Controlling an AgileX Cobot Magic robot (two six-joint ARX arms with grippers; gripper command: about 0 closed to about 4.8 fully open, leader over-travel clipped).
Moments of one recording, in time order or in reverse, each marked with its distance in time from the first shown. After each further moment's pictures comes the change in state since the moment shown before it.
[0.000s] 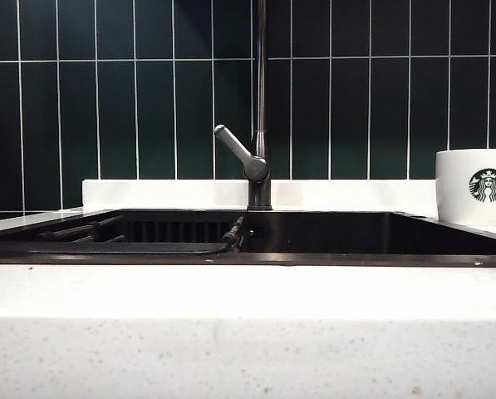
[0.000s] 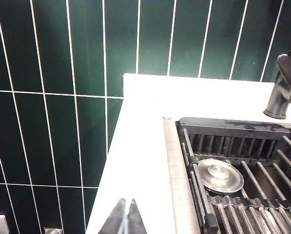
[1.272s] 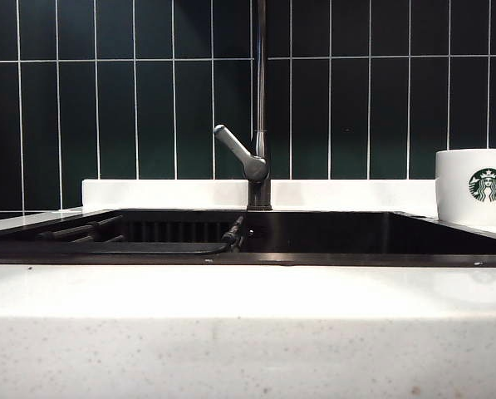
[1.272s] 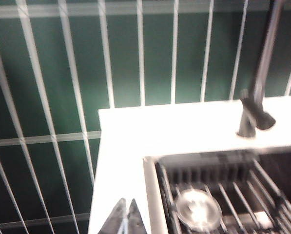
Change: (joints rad) left arm 0.000 0.398 0.453 -0.098 0.112 0.093; right arm -0.001 0.397 0.562 -0.169 0.209 -0.083
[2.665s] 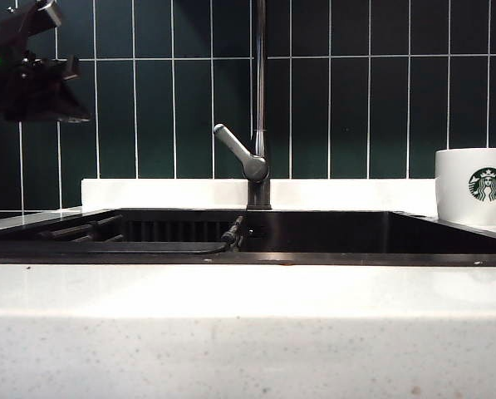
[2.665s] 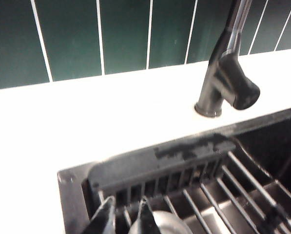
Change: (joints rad) left arm 0.000 1.005 0.332 0.469 0.309 0.000; right arm -0.039 0.814 0.015 0.409 0.103 0.064
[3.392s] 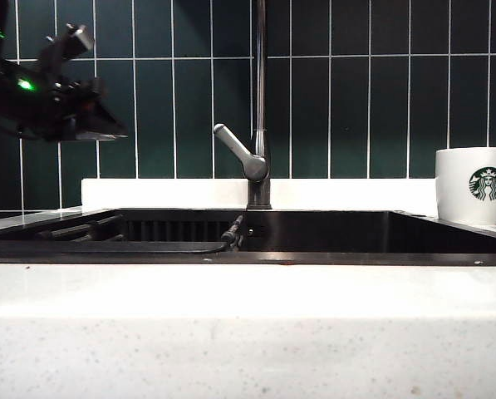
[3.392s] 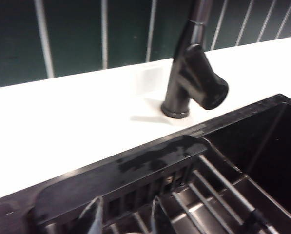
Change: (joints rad) left arm -0.029 0.195 0.110 0.071 0.137 0.000; right arm -0.047 0.268 0.000 0.270 -0.110 0.019
